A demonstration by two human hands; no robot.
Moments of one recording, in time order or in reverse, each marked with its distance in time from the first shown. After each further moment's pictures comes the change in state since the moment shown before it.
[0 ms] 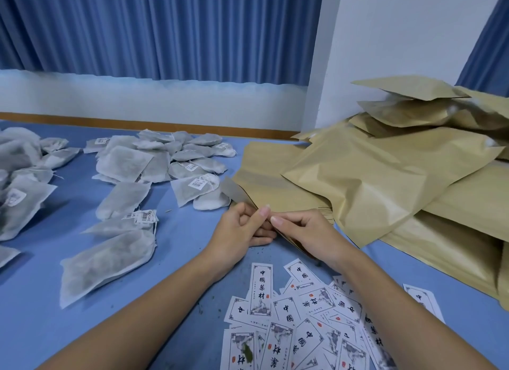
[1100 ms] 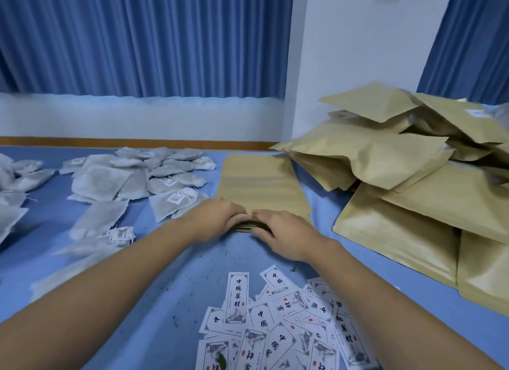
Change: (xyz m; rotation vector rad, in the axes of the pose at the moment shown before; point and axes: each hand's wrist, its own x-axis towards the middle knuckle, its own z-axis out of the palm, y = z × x) left_hand 0.062 0.039 -0.022 1.567 -0.371 0.484; right_hand 0.014 -0.013 -0.016 -1.097 -0.038 -0.009
